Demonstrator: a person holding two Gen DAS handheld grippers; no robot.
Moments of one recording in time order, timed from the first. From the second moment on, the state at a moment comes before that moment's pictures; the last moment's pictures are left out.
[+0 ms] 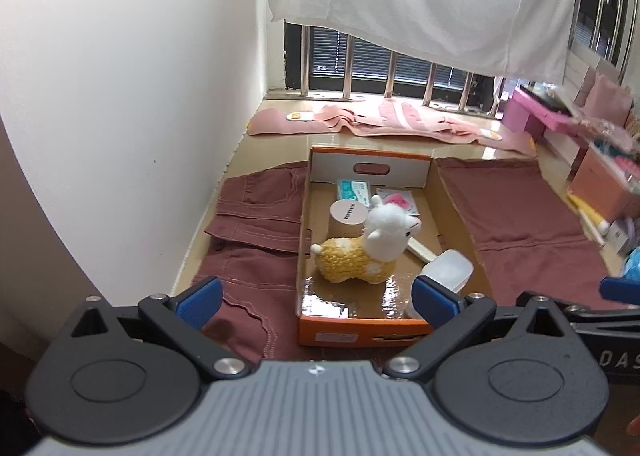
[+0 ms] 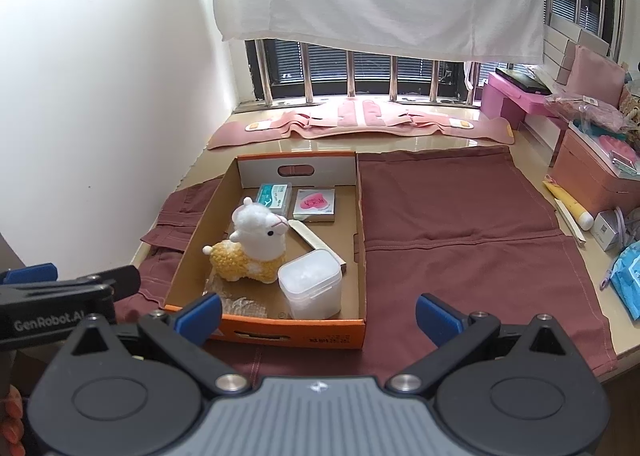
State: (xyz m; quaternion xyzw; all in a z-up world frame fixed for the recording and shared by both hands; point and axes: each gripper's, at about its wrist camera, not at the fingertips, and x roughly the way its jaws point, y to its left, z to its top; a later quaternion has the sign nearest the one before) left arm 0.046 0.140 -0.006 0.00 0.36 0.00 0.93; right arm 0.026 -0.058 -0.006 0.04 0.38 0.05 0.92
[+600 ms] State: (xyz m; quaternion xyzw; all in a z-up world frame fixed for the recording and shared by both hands) left arm 0.046 0.142 -0.006 -0.01 0.35 -0.03 0.94; right arm 0.021 -0.061 -0.008 0.04 0.39 0.04 0.92
